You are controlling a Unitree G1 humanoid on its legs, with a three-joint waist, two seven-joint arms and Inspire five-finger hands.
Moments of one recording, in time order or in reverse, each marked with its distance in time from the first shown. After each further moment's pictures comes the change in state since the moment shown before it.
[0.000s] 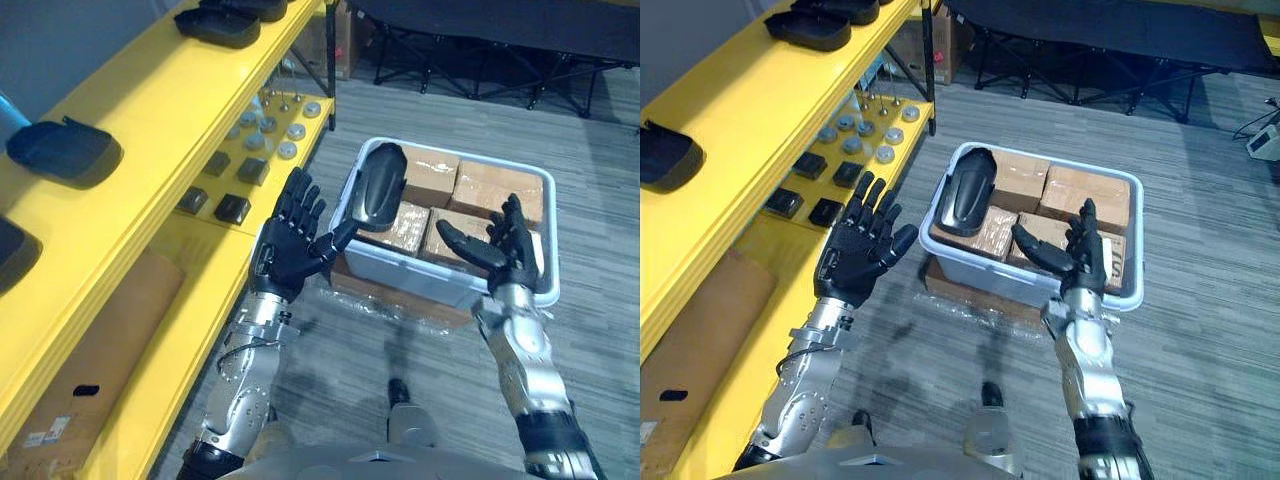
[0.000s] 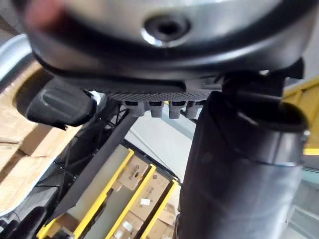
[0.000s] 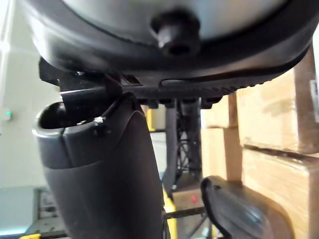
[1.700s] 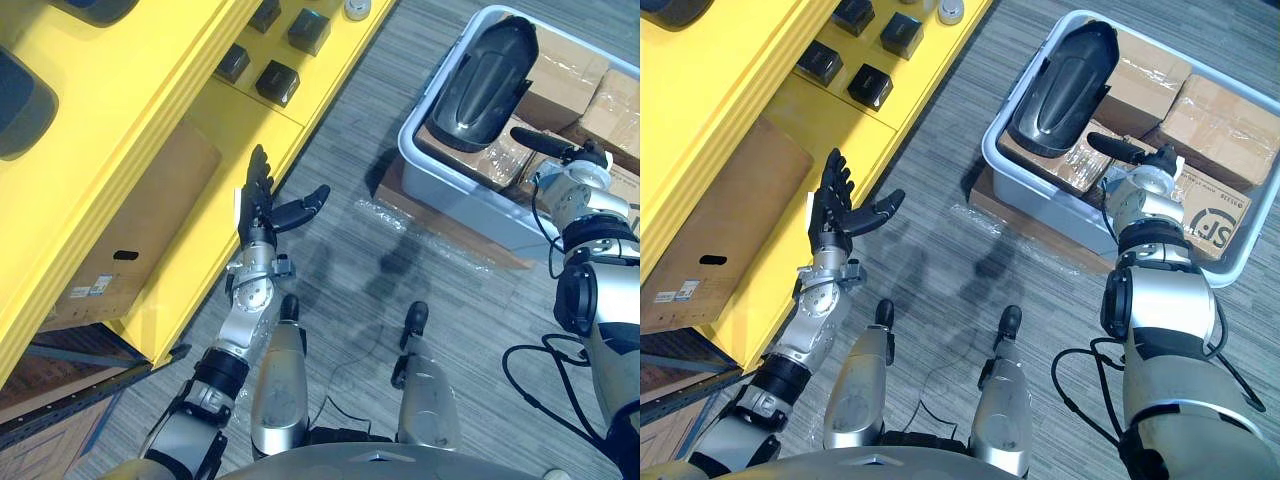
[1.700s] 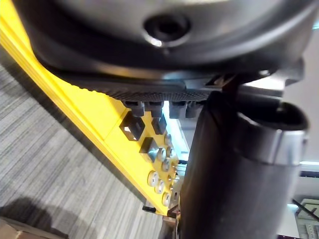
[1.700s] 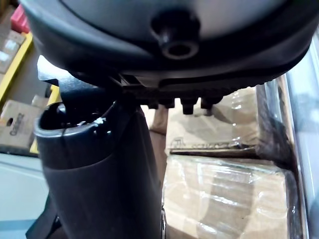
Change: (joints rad) left arm -0.480 0.006 0.032 0.556 0.310 -0.124 0.452; right arm -0.963 -0.334 -0.082 0.937 0.056 0.302 -0.116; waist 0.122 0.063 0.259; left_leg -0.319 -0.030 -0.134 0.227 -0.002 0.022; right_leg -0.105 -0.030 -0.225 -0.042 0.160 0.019
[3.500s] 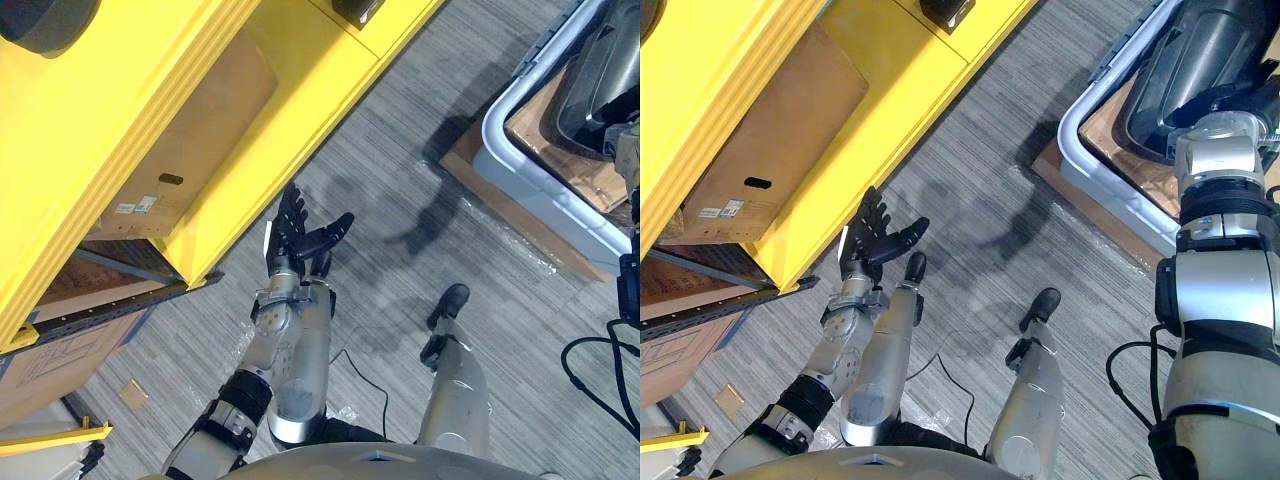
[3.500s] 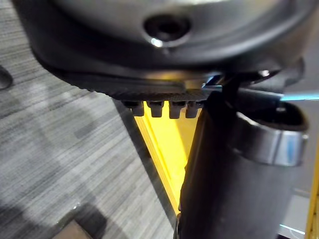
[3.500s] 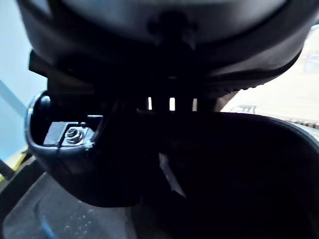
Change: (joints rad) left arm 0.129 -0.115 -0.069 0.062 -0.144 -0.068 -0.137; right arm -0.100 -0.209 0.335 -0.159 -0.201 0.305 -0.218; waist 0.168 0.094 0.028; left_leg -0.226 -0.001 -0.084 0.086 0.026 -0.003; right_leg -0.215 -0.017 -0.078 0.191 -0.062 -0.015
